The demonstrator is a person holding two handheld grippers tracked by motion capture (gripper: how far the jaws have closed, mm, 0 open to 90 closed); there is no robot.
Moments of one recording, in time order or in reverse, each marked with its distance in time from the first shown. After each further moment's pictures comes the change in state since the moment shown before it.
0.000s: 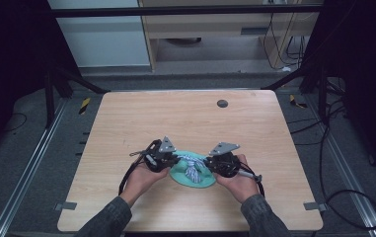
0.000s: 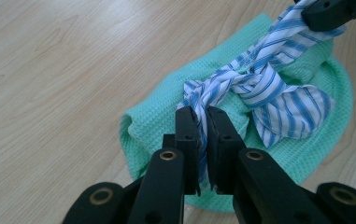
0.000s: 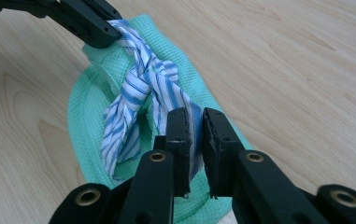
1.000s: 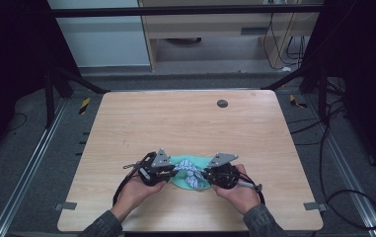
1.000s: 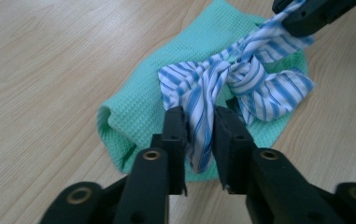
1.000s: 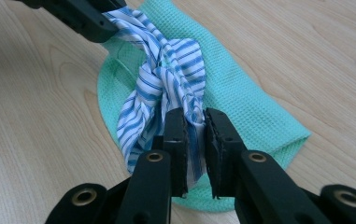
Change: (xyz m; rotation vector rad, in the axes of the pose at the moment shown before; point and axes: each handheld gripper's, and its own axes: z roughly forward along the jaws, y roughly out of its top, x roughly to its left) left arm -0.023 -0.026 -0.020 -0.031 -0.028 0.027; right arm 0.022 -0.016 -0.007 0.024 0.066 -0.029
